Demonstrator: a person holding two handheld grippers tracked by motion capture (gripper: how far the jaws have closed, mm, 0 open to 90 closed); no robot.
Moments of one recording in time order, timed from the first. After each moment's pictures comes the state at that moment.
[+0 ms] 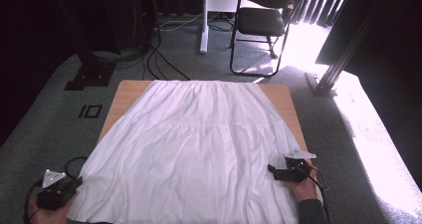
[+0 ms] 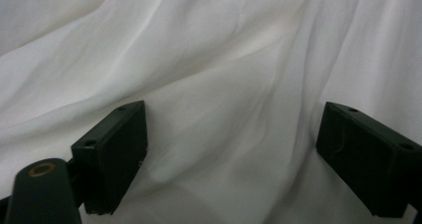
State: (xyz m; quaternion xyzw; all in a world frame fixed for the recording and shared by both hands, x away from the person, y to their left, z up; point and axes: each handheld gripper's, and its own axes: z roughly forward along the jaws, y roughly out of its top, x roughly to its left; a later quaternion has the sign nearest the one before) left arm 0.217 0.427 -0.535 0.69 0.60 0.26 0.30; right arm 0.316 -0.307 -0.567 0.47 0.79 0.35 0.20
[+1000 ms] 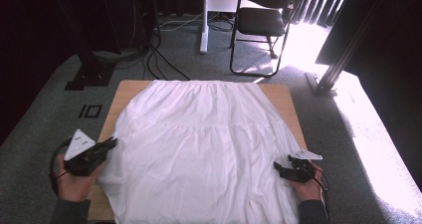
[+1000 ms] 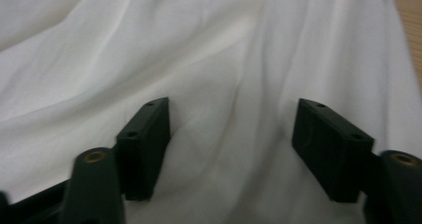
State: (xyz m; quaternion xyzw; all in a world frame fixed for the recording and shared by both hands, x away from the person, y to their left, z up) left arm 0.260 0.297 -0.402 0.76 0.39 0.30 0.42; right arm 0.311 -0.321 -0.565 0.49 0.77 0.35 0.22
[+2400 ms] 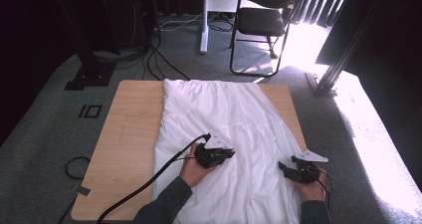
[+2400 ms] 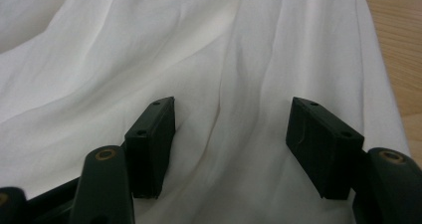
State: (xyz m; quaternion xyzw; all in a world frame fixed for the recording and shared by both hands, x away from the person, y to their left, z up) left arm 0.337 0.020 -0.490 0.86 0.21 0.08 0.46; right arm 0.307 -0.333 -0.566 0.50 0.75 0.36 0.22
